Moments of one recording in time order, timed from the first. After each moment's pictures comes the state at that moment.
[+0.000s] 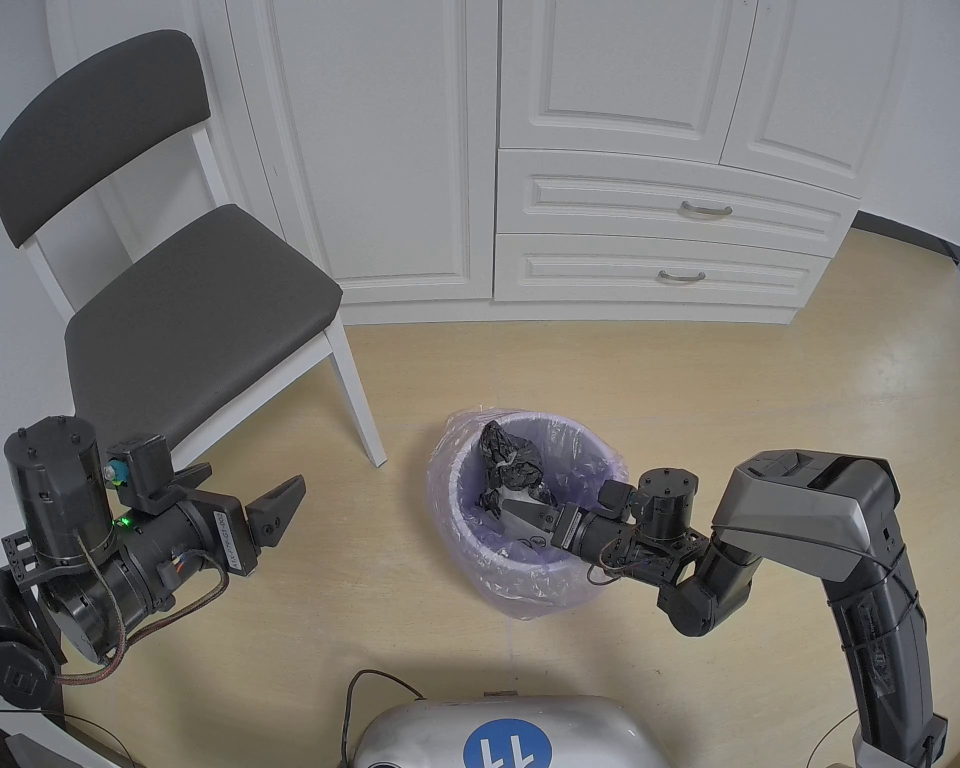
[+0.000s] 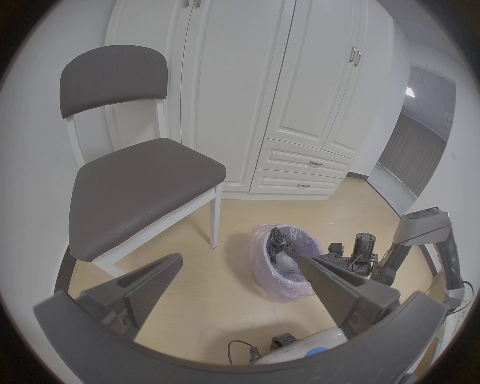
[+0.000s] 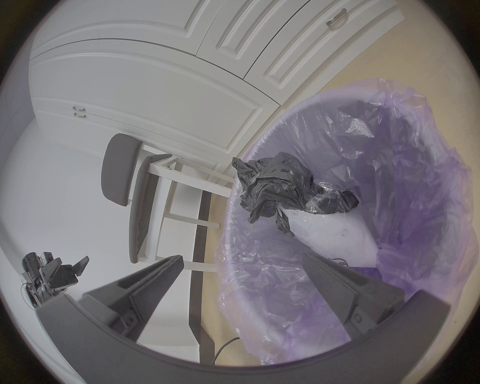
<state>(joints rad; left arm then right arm) -0.52 1.36 -0.41 -0.68 0.26 -0.18 0.46 2.57 -1.03 -1.37 0.39 0.78</state>
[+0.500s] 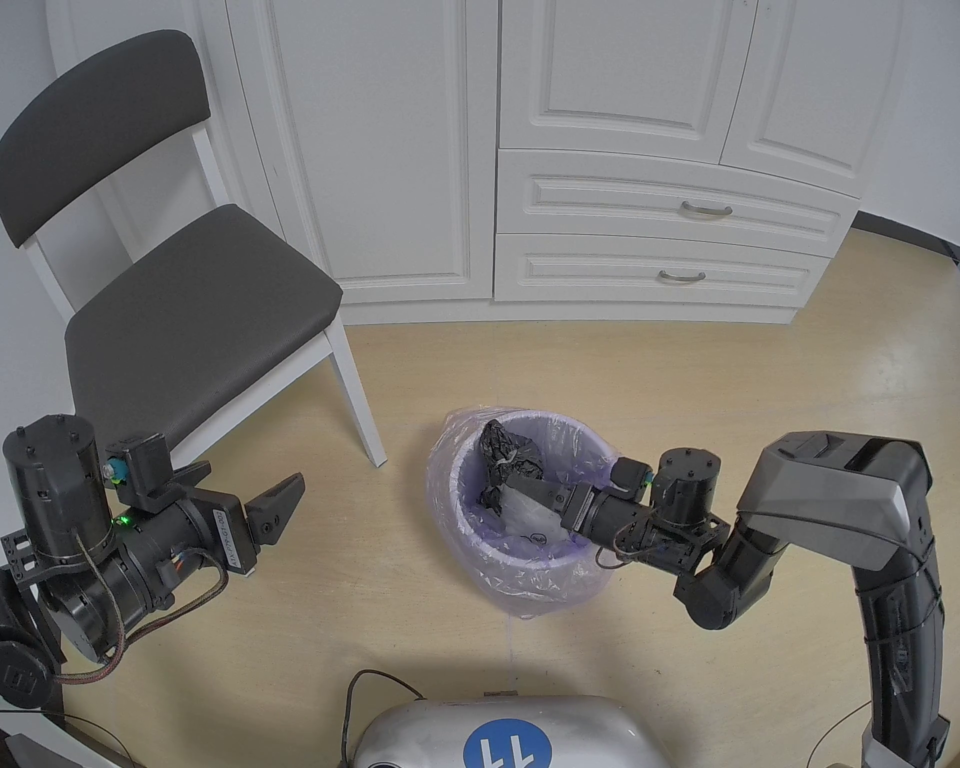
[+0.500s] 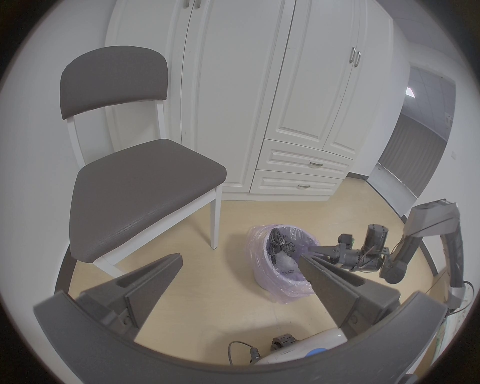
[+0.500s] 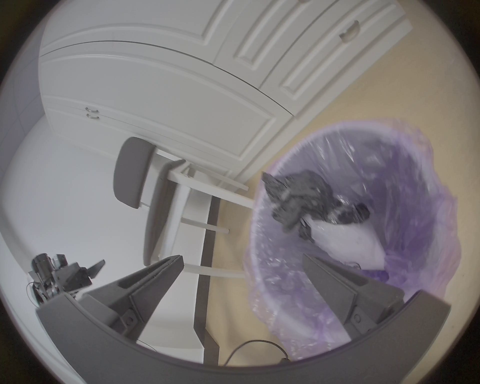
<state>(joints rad) -0.52 1.36 -0.41 -0.69 0.27 -0.18 0.47 2.45 -0.94 -1.42 0.39 0.77</state>
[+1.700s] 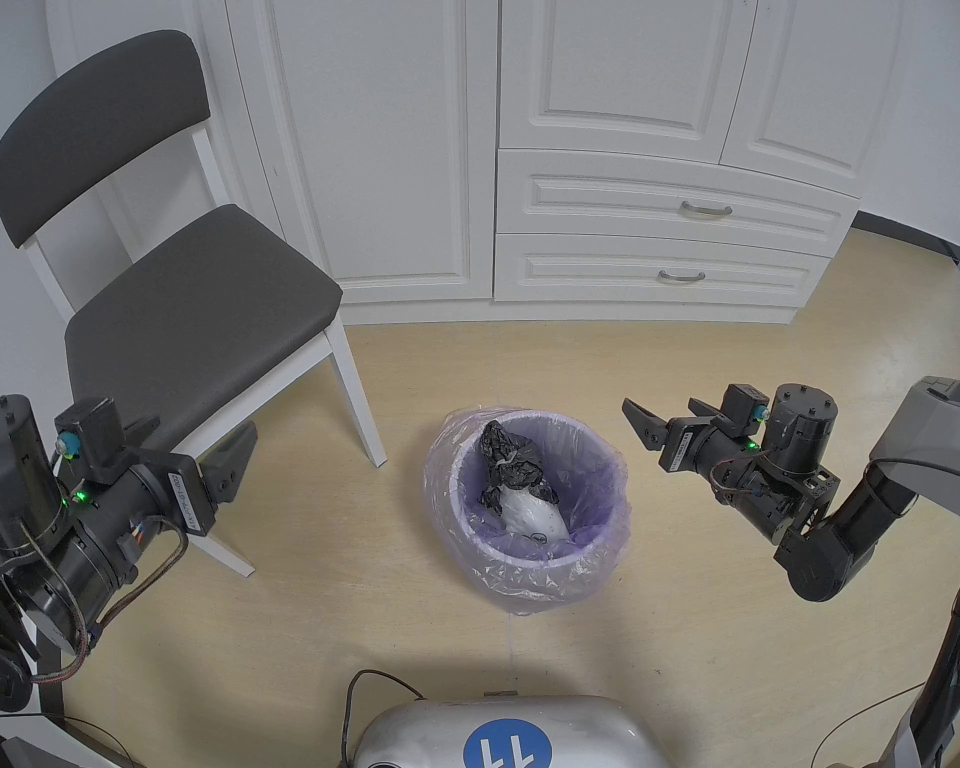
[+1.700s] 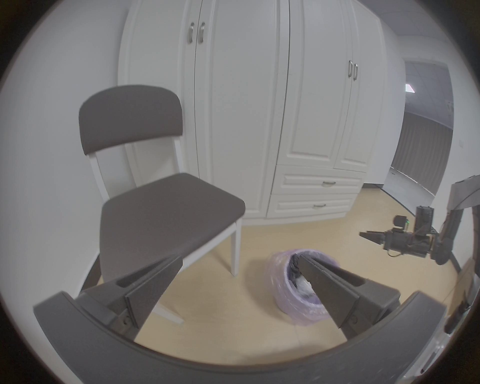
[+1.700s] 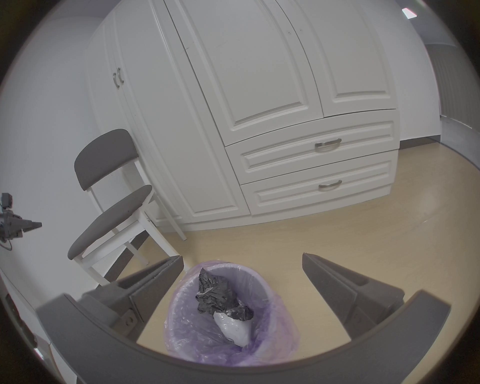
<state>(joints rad) -0.52 1.28 -0.41 -0.77 0.40 -0.06 0.37 2.06 -0.69 -1.38 -0.04 0.20</state>
